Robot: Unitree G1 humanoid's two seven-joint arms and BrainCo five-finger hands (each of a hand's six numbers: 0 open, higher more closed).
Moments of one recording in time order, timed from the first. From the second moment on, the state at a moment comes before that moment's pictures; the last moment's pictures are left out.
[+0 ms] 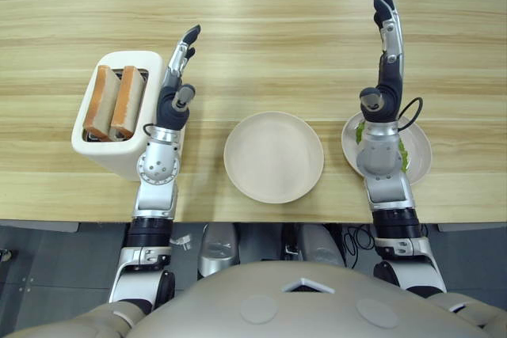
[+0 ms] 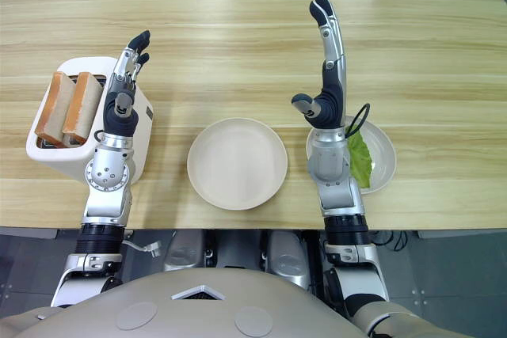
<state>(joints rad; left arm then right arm) -0.07 0.18 0.04 0.08 0.13 -0.58 -0.06 -0.15 -0.16 0.02 0.05 -0.45 -0.69 -0.32</state>
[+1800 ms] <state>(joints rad) 0.26 0.93 0.44 0.00 0.51 -0.15 -0.25 -0.14 -0.16 -0.02 0.02 -0.45 -0.68 -0.36</state>
